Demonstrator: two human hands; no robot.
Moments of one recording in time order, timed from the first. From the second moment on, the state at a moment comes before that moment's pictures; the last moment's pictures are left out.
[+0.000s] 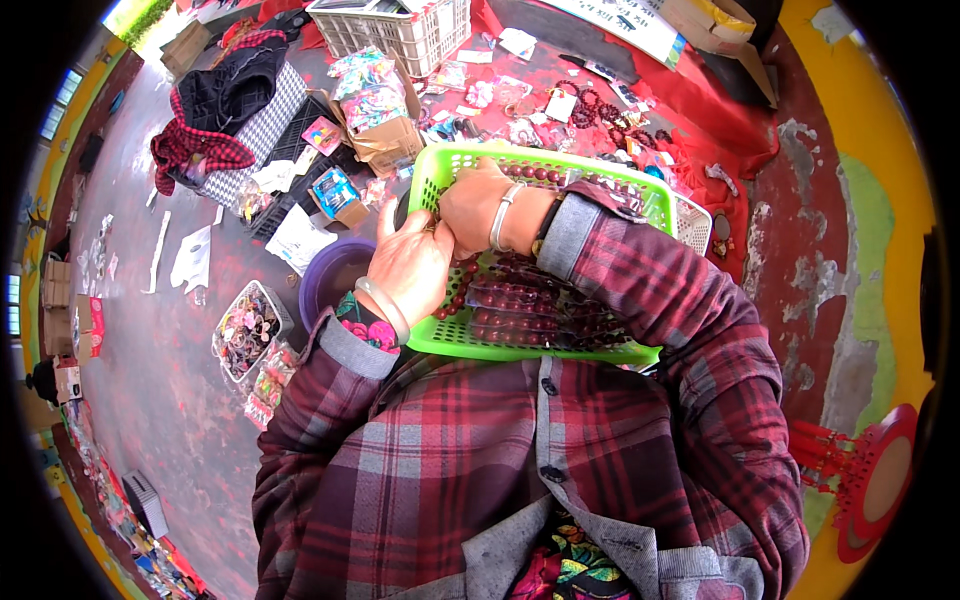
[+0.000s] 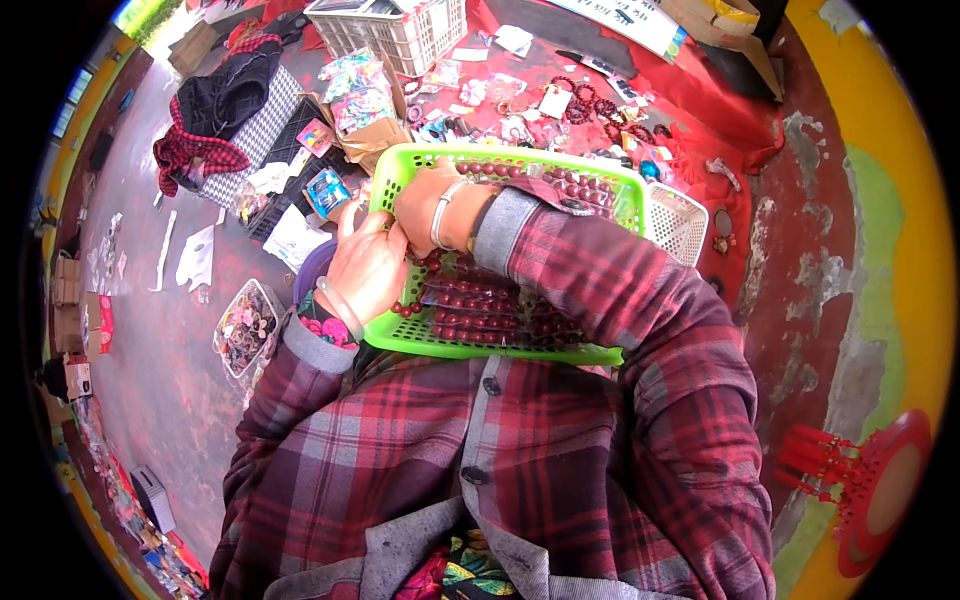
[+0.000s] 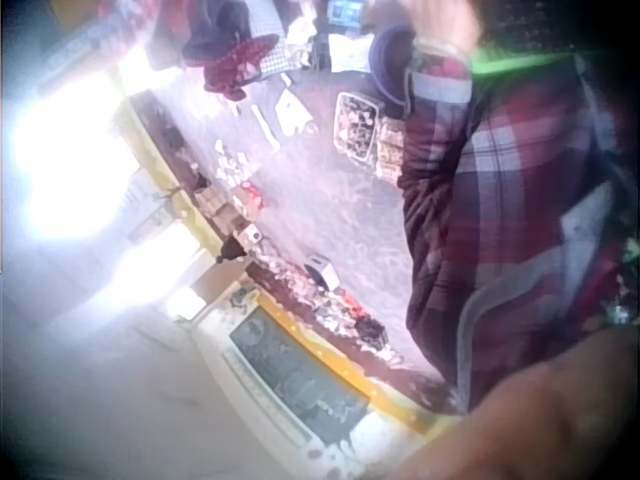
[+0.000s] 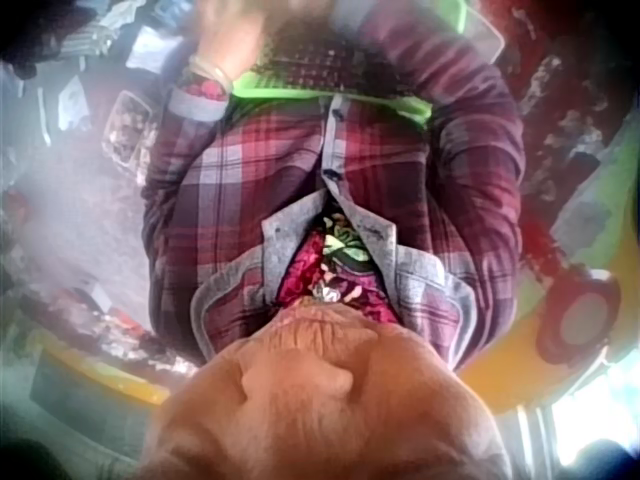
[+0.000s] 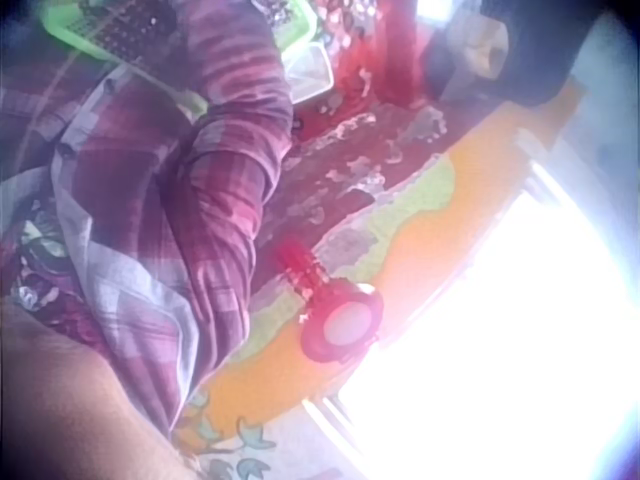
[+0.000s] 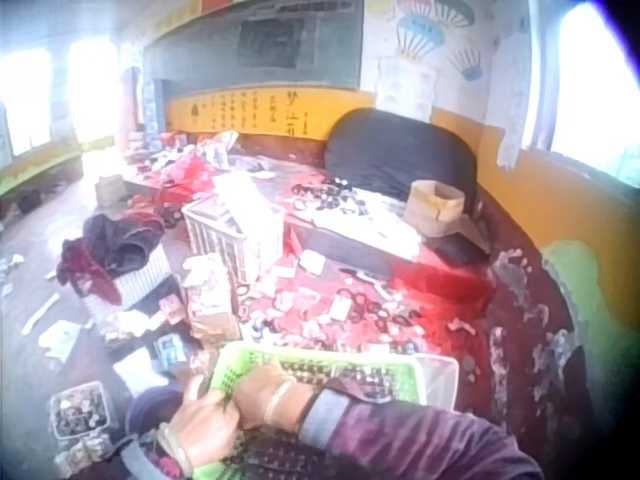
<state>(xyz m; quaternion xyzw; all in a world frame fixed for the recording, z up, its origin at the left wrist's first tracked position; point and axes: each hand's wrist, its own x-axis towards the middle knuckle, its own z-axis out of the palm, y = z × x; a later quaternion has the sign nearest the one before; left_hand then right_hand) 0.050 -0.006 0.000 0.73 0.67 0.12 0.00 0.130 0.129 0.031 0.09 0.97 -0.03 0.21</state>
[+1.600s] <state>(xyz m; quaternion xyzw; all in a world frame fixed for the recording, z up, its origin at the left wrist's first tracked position) 0.053 -0.036 0.023 0.79 0.59 0.08 0.12 0.265 0.143 0.070 0.08 0.96 -0.22 -0.13</state>
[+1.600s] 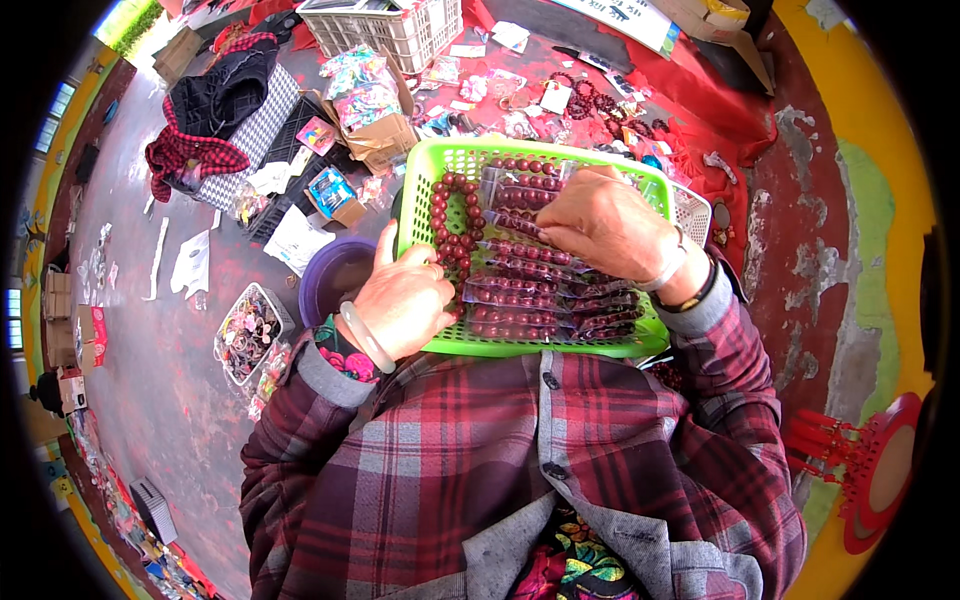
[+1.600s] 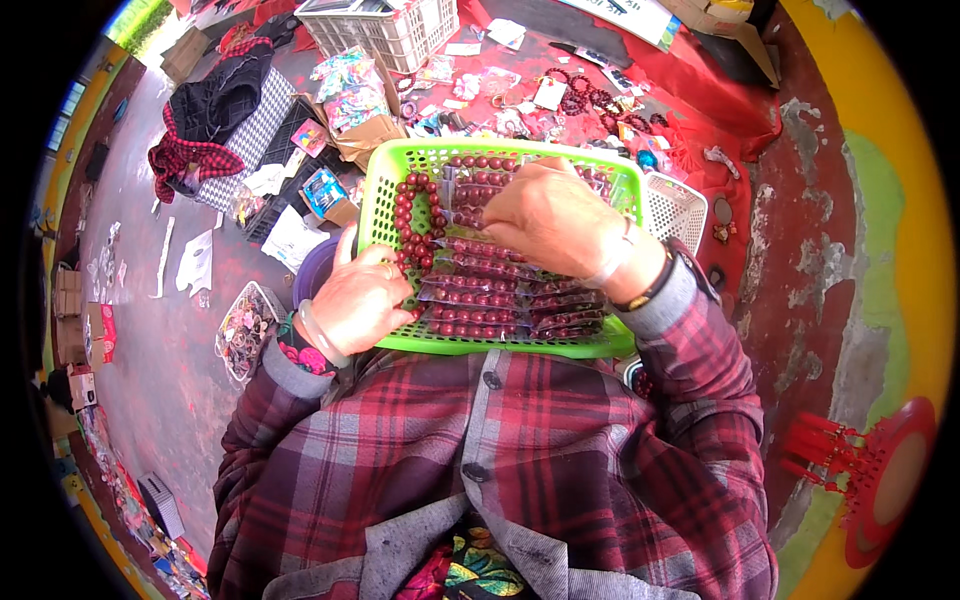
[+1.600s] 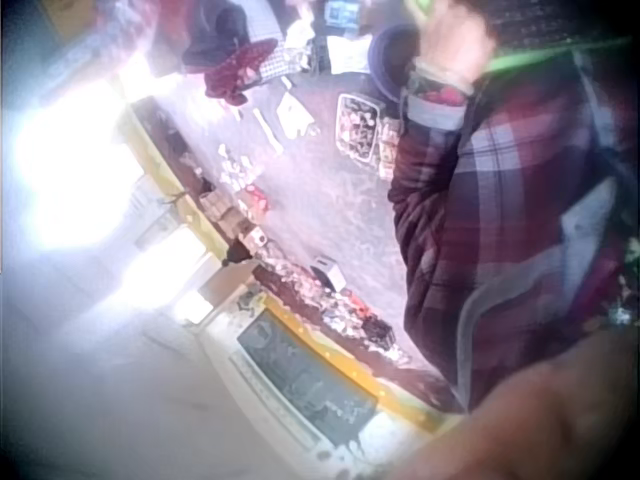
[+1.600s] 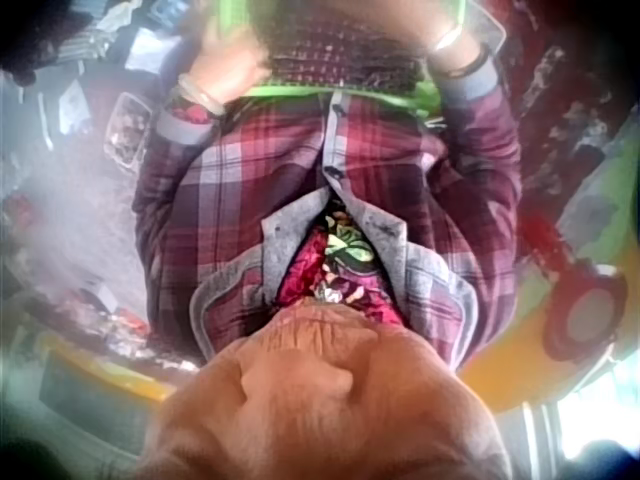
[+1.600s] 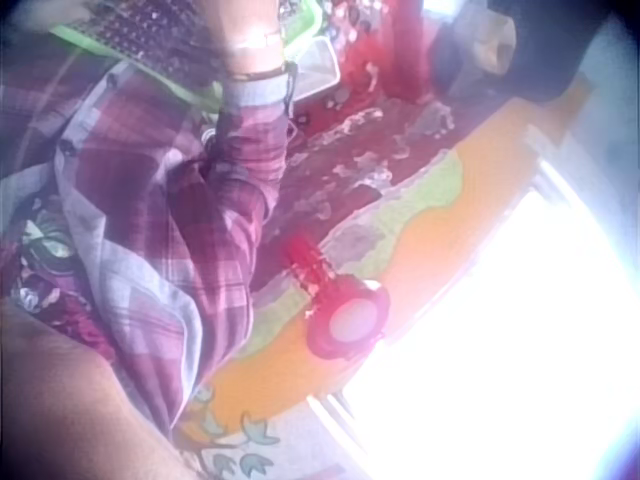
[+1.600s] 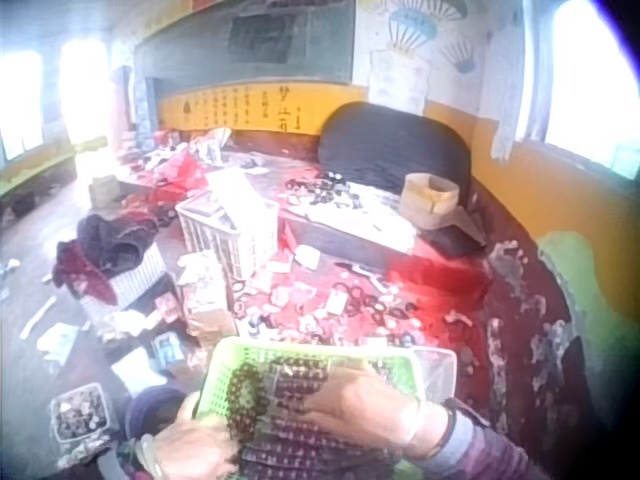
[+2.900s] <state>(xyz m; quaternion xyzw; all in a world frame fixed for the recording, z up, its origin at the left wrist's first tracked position) 0.054 -0.021 0.013 0.83 0.55 0.04 0.08 0.377 0.134 0.052 0.34 0.88 -0.30 -0.17</state>
